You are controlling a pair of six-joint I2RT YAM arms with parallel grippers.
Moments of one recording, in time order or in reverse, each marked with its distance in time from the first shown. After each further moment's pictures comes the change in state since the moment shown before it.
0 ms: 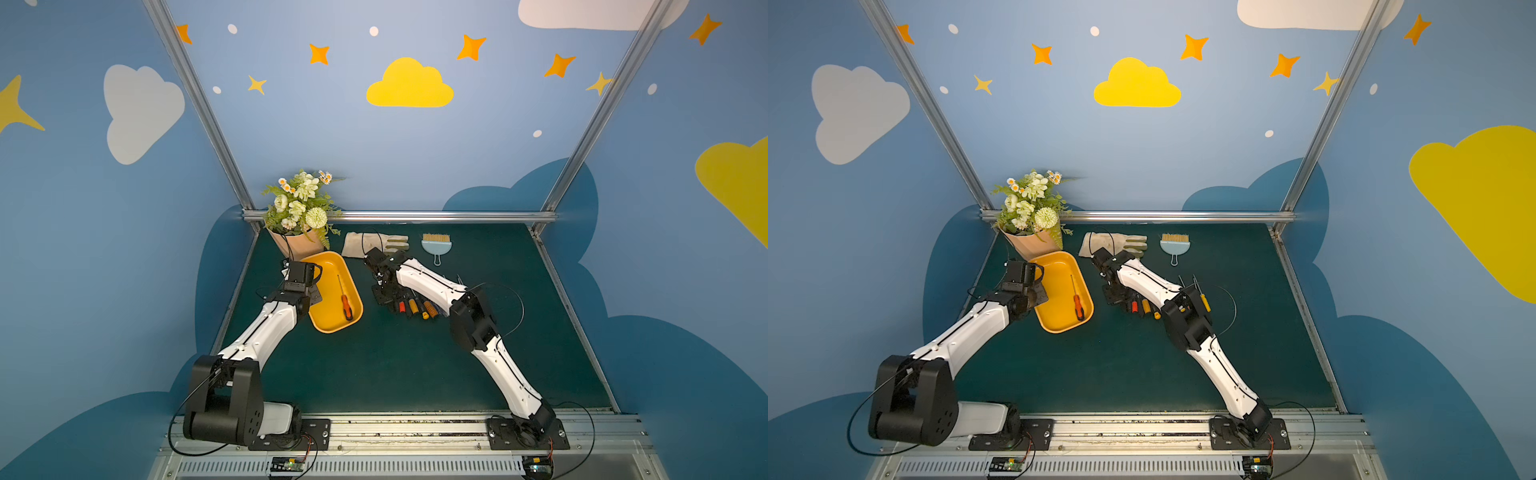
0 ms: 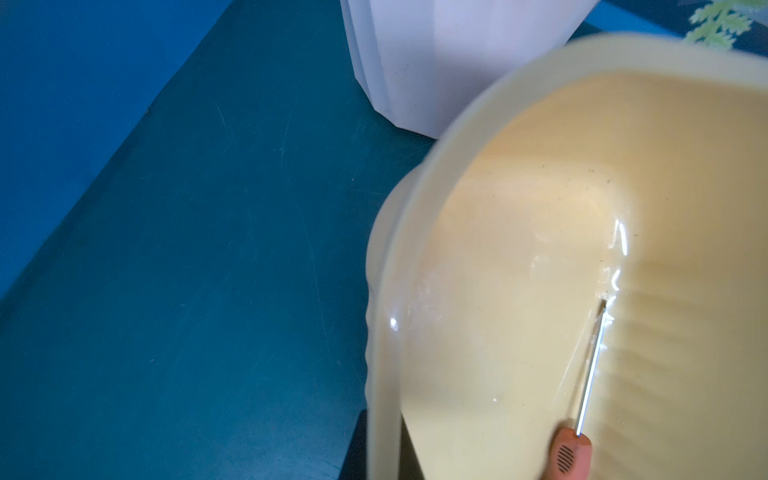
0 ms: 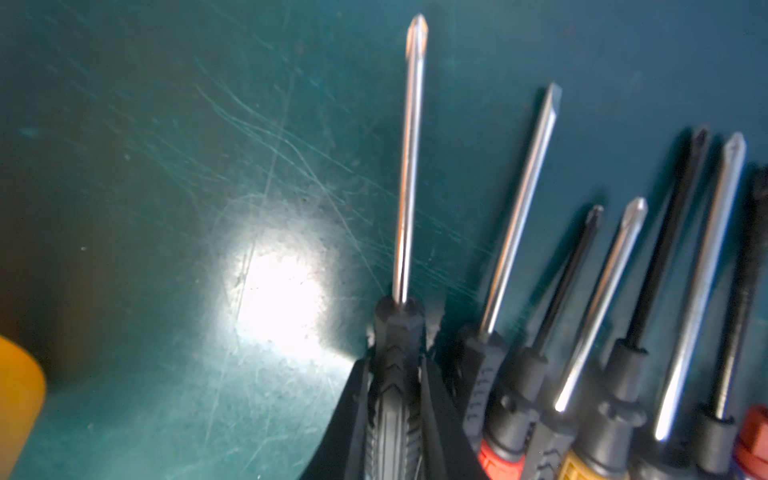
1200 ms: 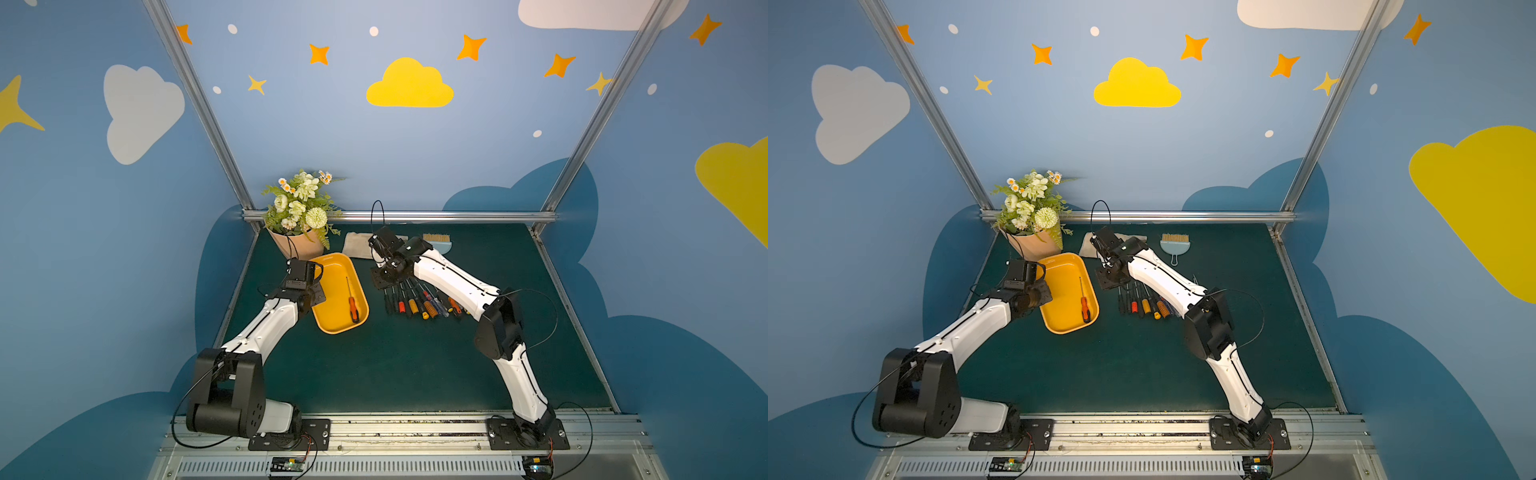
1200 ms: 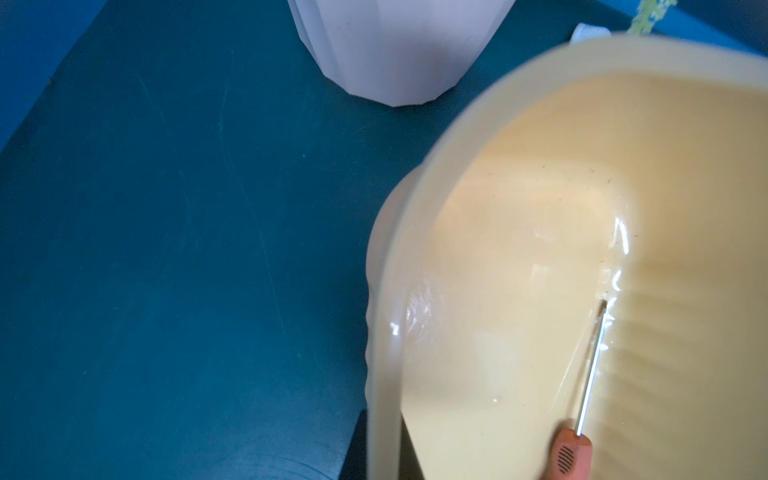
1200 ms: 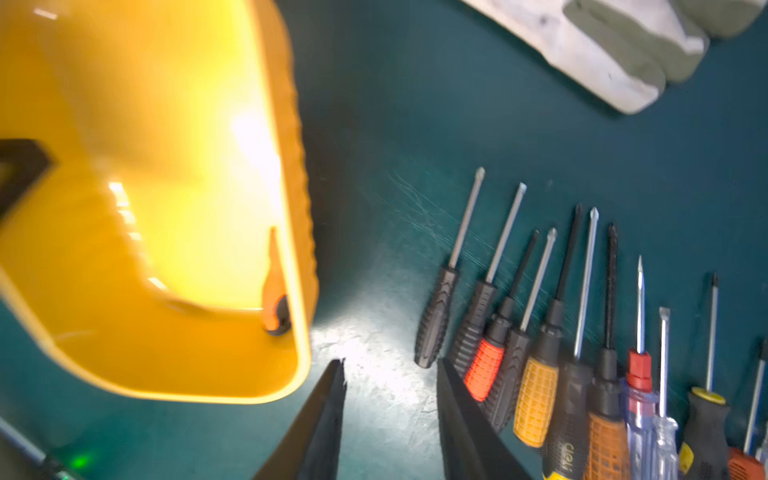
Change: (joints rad) left arm 0.002 0.042 0.017 0.005 0.119 0.027; right arm 0.027 -0.291 -0.114 0.134 -0.097 -0.079
